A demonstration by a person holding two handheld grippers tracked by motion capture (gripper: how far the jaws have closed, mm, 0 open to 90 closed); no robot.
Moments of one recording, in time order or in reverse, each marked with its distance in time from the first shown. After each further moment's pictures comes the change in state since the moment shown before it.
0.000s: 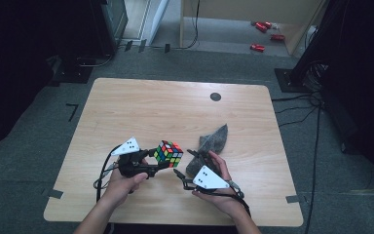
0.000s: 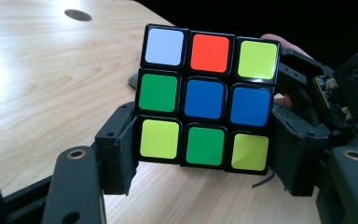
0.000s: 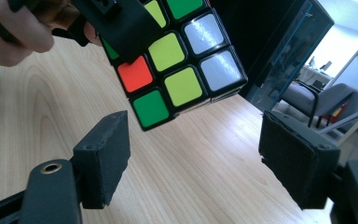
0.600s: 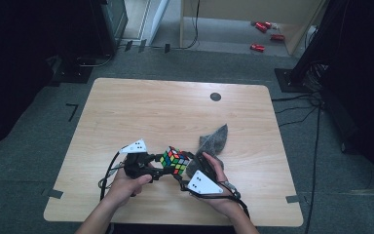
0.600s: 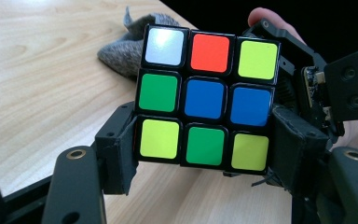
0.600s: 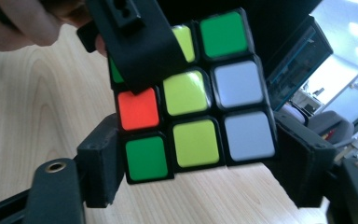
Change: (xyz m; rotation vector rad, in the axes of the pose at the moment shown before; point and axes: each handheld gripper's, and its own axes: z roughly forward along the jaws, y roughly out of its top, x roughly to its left) left arm -0.003 -0.001 0.013 0.104 -0.085 -0.049; right arm 0.010 0.000 0.006 -0.021 0.016 -0.157
